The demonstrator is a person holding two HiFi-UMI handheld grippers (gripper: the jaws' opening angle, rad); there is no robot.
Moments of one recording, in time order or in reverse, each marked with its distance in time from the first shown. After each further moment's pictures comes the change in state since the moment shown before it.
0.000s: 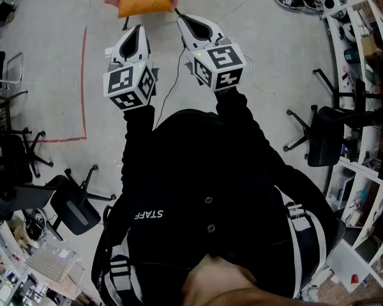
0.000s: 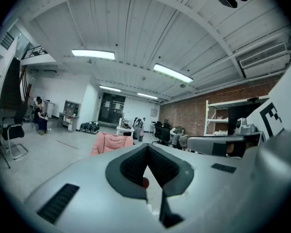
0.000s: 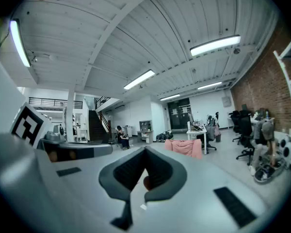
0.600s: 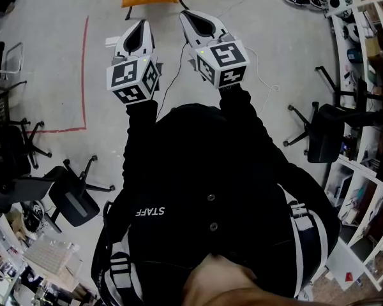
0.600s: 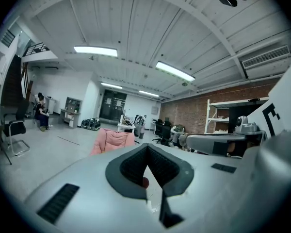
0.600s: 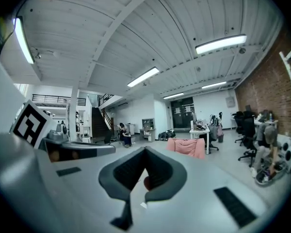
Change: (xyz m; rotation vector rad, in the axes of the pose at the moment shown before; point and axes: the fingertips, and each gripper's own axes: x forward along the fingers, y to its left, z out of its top) left arm -0.008 0.021 -0.018 -0.023 0.028 0.002; right arm 0.012 0.025 -0.015 -0.035 0.023 0.024
